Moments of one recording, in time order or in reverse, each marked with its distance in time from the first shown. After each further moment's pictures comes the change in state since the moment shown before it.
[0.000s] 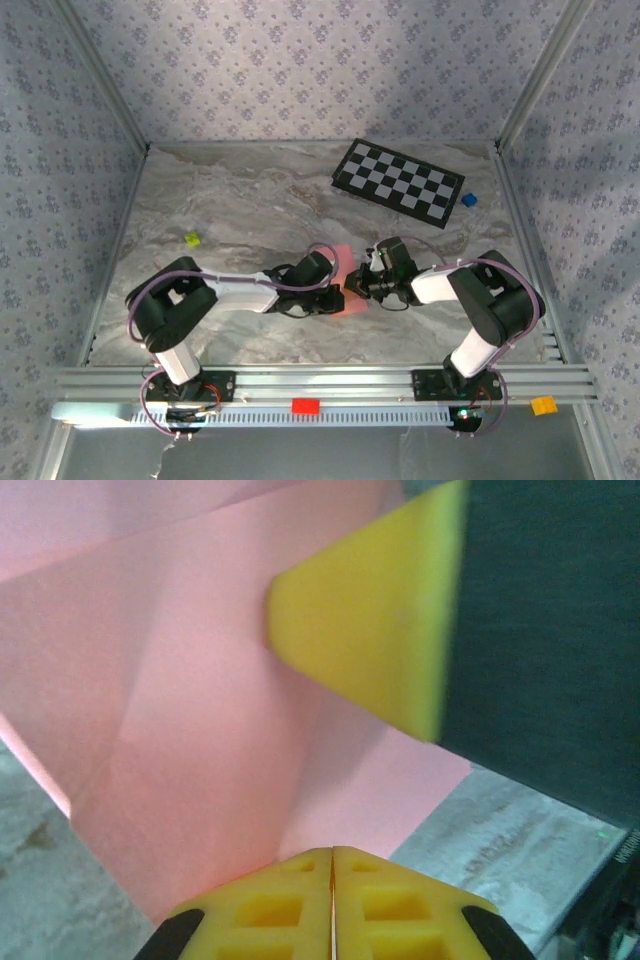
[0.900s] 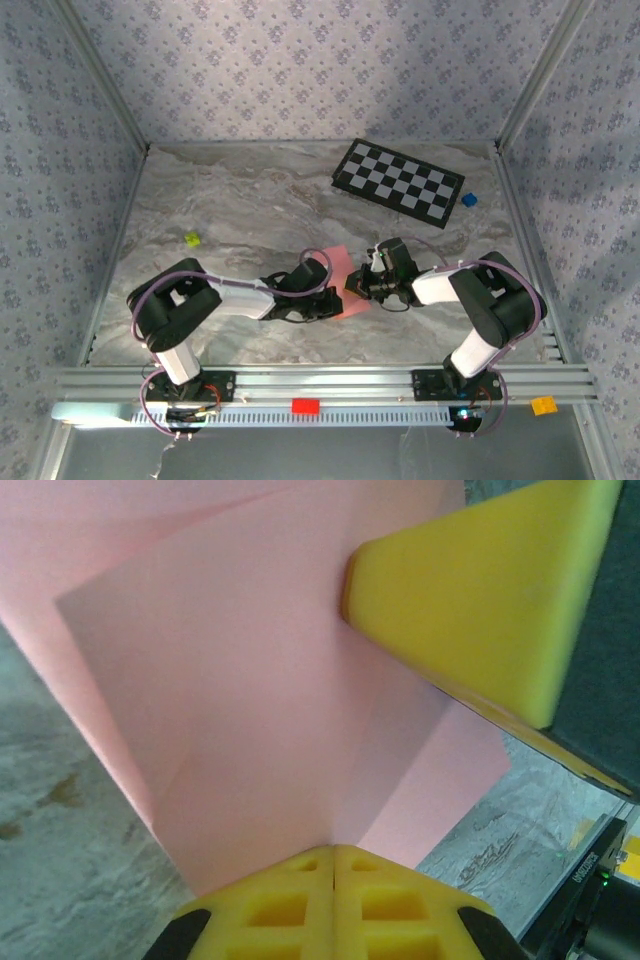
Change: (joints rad) left arm -0.011 0.023 -0.092 0.149 0.007 -0.166; right arm -0.001 -0.011 -0.011 -0.002 0.007 0.000
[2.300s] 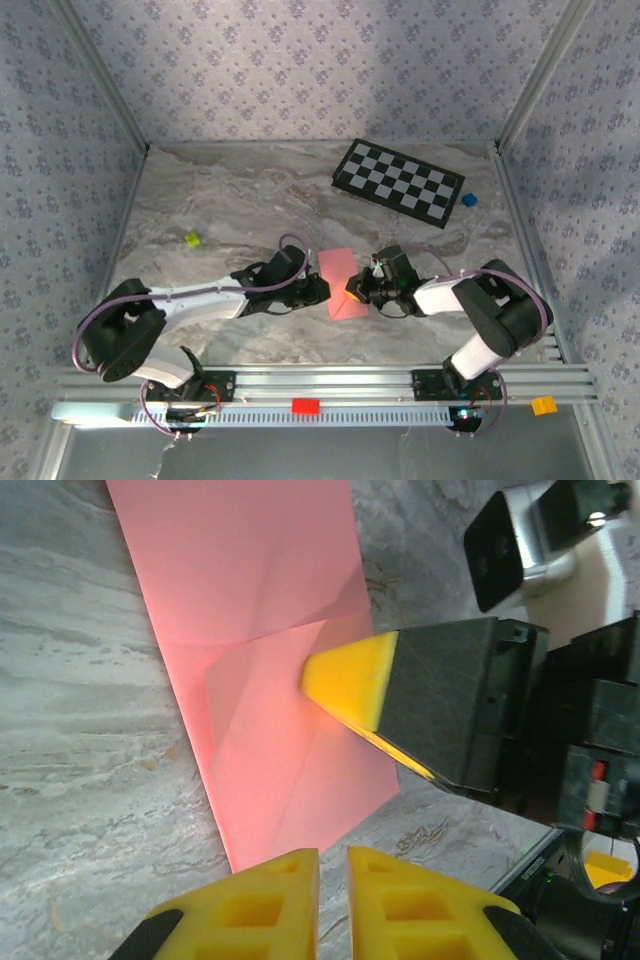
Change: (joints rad) left arm 0.071 -0.256 -0.004 -0.202 -0.055 0.073; right arm 0.067 -0.063 -0.082 0.092 0.126 0.212
